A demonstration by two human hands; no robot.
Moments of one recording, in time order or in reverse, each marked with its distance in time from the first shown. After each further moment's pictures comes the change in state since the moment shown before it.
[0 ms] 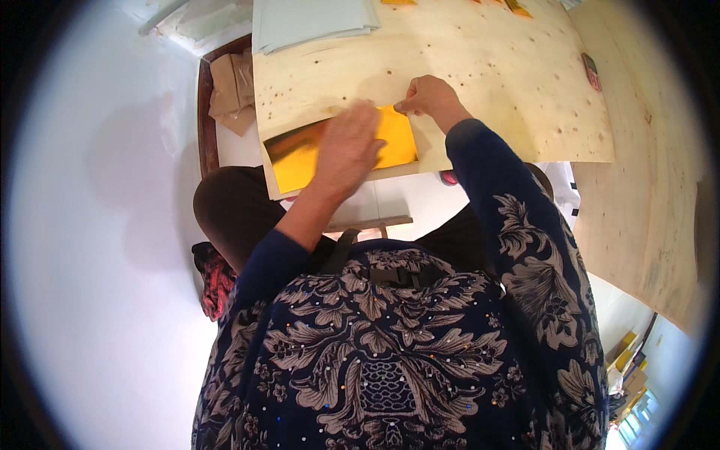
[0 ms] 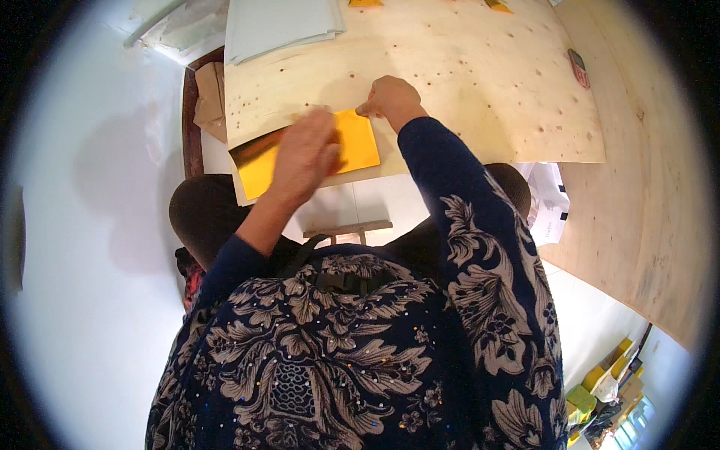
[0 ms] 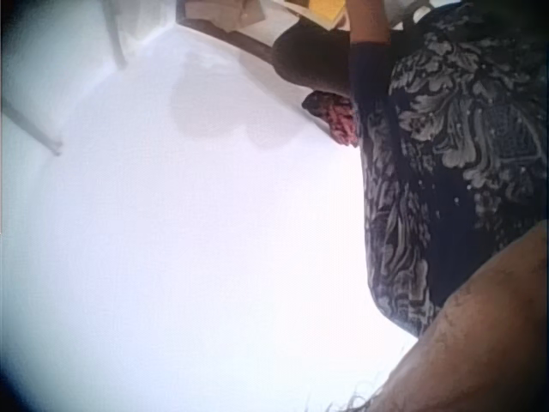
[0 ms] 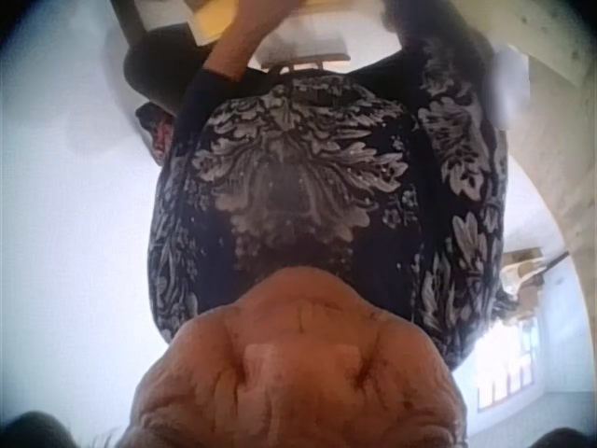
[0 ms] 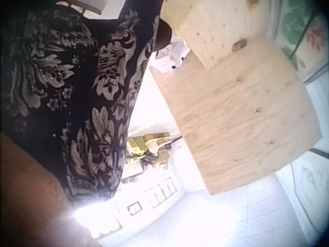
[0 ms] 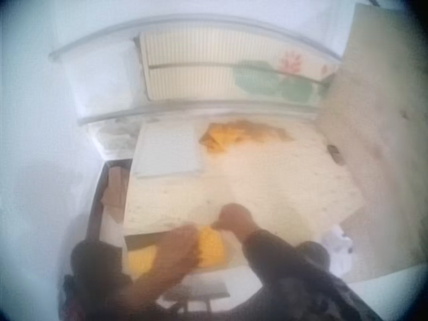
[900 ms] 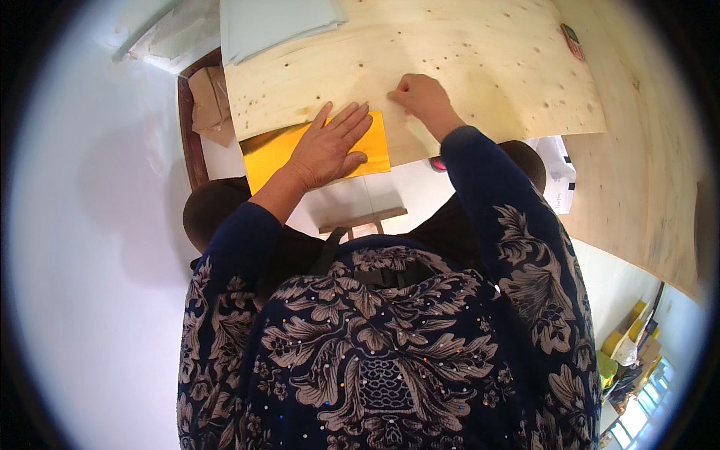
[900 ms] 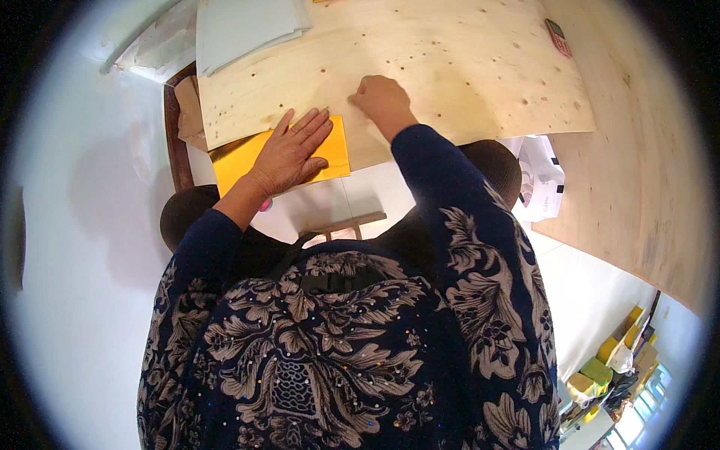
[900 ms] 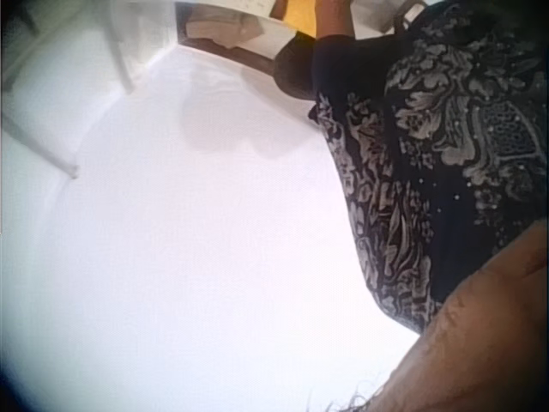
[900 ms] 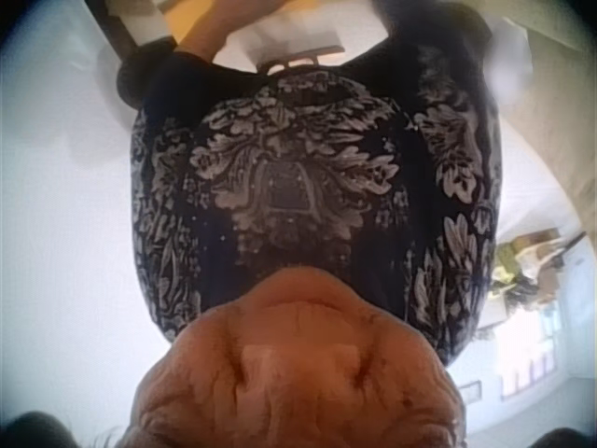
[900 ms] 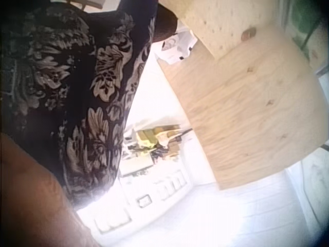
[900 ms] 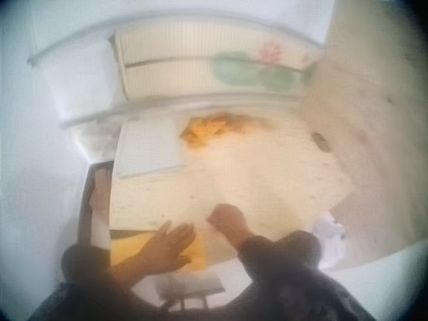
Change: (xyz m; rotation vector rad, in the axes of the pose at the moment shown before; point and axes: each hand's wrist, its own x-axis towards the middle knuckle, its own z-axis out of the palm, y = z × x) left_hand 0.017 -0.023 0.003 0.168 -0.511 0.261; right_hand -0.038 0.012 0.010 0.083 0.242 0.031
